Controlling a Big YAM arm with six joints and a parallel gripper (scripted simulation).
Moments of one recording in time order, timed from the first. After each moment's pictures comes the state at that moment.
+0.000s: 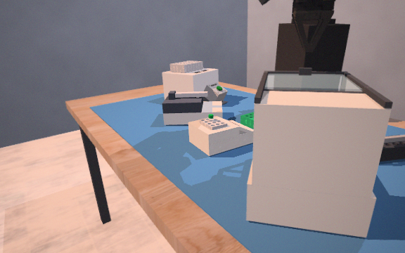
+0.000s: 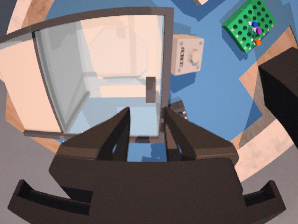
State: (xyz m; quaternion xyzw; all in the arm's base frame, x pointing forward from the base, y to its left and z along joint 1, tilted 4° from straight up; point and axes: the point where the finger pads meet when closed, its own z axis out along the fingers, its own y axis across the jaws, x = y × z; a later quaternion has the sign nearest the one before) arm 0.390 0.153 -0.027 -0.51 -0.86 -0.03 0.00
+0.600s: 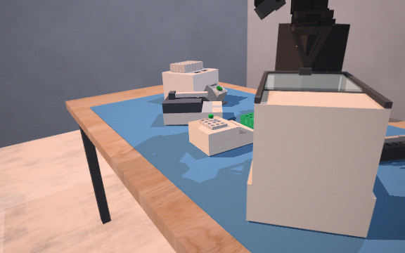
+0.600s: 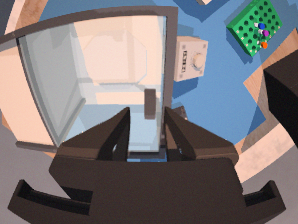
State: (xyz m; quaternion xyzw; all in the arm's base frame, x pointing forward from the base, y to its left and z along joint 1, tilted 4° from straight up) arm 0.390 0.153 -0.054 -0.52 -0.86 -0.03 0.00
